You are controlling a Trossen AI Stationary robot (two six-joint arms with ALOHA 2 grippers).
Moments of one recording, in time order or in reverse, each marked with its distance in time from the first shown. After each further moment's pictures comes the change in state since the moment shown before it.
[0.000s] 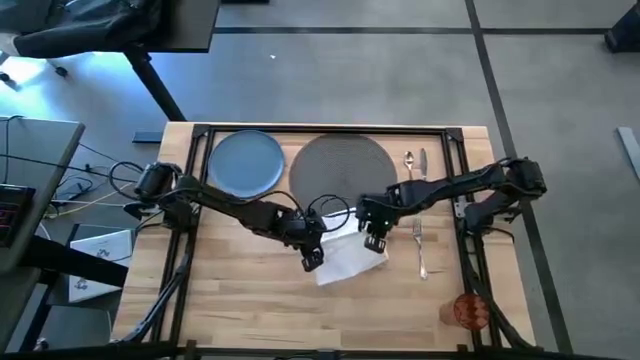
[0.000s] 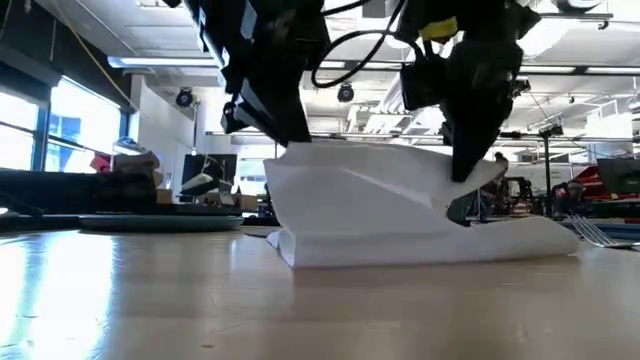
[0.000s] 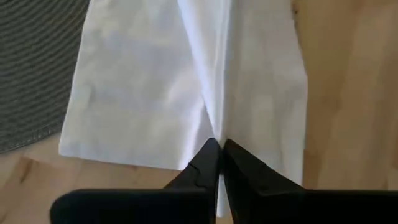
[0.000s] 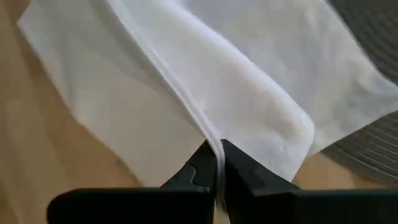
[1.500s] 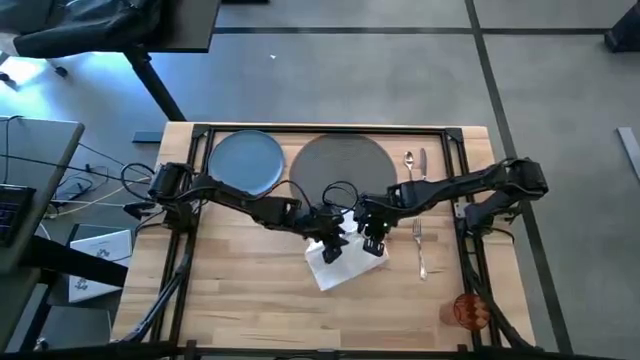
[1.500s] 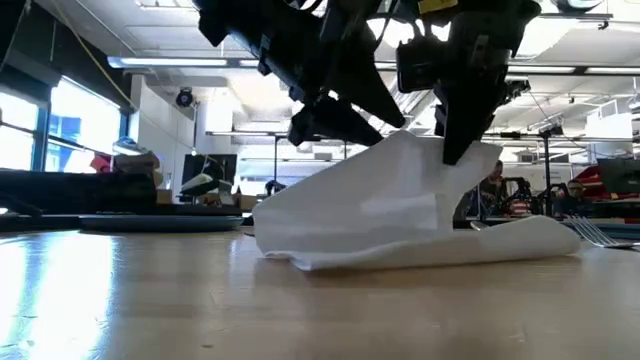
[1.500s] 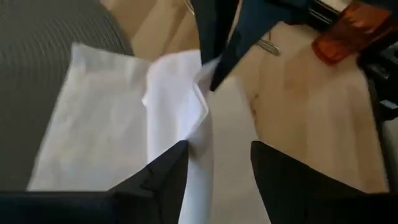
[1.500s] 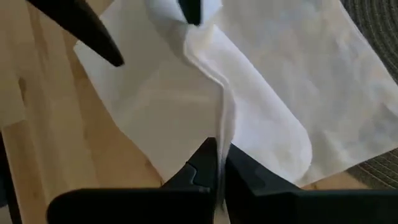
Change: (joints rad) left arm 0.084 0.102 -0.001 0.432 0.030 0.172; right arm 0.019 -0.003 0.011 0.069 0.009 0.000
